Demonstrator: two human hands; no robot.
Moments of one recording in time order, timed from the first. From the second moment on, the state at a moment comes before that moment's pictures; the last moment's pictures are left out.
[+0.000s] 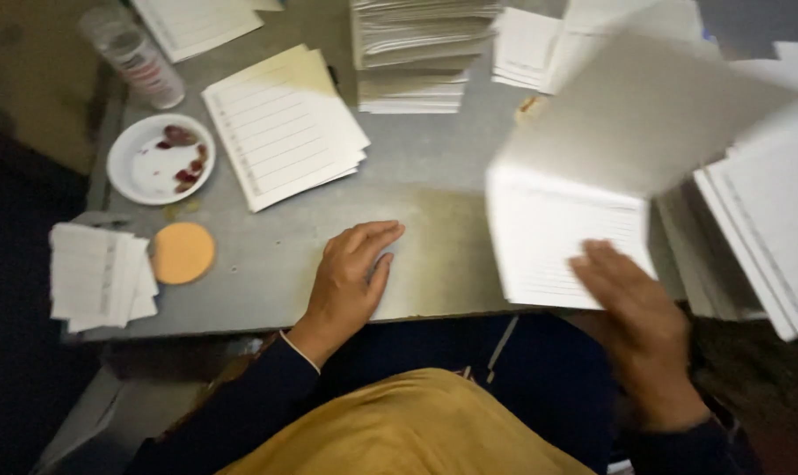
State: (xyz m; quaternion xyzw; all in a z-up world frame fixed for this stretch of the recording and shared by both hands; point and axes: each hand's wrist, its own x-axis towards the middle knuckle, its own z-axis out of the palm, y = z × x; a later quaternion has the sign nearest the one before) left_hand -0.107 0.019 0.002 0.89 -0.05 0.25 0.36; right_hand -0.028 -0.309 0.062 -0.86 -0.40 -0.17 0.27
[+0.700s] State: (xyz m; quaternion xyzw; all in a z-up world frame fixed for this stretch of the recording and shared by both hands) left_hand -0.094 0.029 -0.018 0.90 -0.05 0.20 0.39; right_hand 0.002 -0.255 0.012 -0.81 -0.49 0.11 0.30
